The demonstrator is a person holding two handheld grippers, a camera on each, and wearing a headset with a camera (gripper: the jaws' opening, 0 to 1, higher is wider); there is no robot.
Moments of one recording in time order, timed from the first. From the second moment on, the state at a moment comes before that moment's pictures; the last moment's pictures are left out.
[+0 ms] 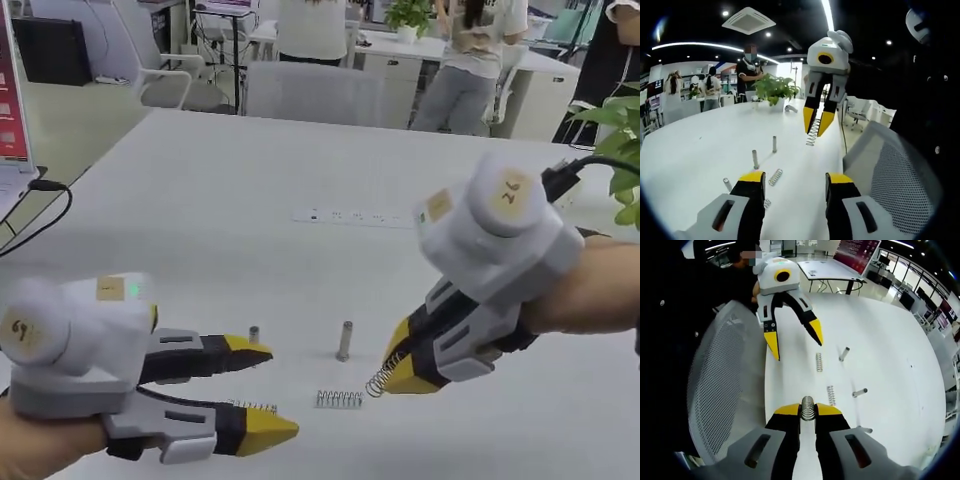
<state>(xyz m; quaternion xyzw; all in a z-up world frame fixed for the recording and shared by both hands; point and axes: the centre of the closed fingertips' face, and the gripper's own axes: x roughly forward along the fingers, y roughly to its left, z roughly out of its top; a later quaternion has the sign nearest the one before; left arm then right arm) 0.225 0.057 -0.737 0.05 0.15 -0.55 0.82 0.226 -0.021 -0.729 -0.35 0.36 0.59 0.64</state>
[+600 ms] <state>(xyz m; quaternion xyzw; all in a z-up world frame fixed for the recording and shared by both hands) 0.229 0.097 -0.740 0.05 0.15 -0.48 0.86 0.245 -0.050 -0.723 -0.35 0.37 0.56 0.66</state>
